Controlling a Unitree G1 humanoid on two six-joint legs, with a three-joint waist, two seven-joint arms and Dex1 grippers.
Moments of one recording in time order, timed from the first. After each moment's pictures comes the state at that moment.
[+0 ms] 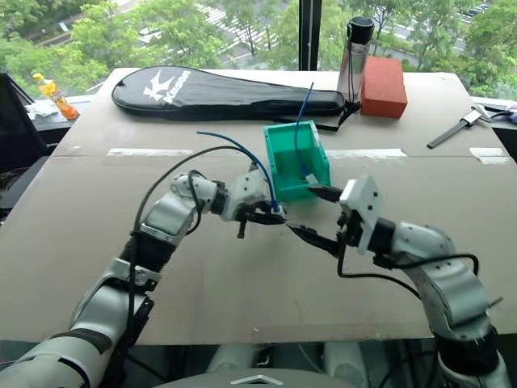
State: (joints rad) left arm -0.68 0.47 -0.23 0.21 -0.18 0.47 -1.31; right arm 0.01 -0.49 -0.04 -0.72 0.44 0.59 0.72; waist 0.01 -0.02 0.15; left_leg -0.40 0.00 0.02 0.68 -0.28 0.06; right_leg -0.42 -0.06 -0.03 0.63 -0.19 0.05
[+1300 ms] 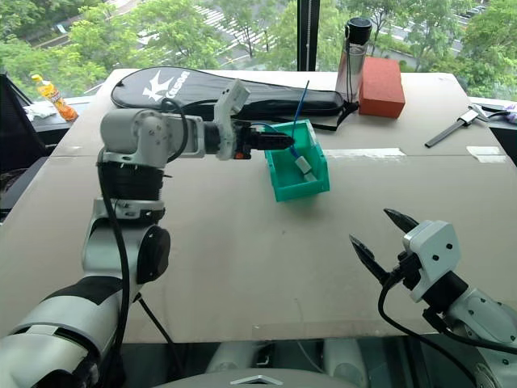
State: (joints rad) left arm -0.98 0.41 0.08 0.17 -0.50 1.27 -0.72; right arm 0.40 -0.52 -0.29 -0.90 0.44 0.48 0.52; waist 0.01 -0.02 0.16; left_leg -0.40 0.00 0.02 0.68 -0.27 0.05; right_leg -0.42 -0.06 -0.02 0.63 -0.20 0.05
